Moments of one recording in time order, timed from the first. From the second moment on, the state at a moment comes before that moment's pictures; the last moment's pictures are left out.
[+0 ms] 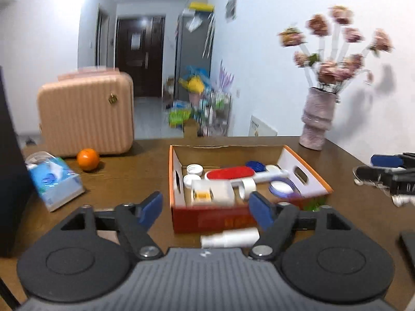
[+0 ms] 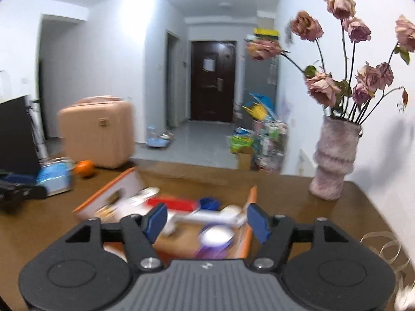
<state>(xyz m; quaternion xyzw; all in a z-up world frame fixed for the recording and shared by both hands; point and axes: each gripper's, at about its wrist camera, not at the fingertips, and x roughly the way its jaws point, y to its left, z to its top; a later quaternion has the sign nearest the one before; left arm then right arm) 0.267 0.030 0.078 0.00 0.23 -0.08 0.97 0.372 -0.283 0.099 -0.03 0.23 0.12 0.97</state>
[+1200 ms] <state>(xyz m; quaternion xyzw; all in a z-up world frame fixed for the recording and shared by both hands) 0.255 0.046 -0.018 -0.12 0.32 -0.05 0.94 0.300 -0.185 -0.019 -0.06 0.26 0.28 0.92</state>
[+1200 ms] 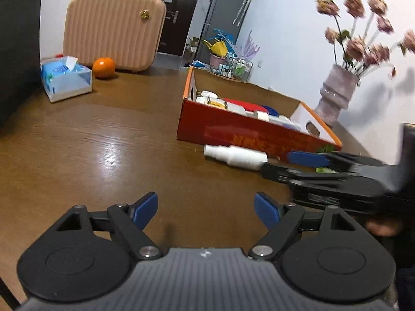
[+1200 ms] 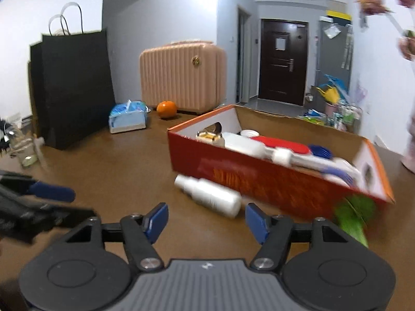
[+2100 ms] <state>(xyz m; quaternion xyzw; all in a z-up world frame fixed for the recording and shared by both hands) 0.385 -0.008 -0.043 -0.10 0.39 -0.05 0.92 0.320 -0.241 -0.025 -0.10 0.28 0.14 0.95</state>
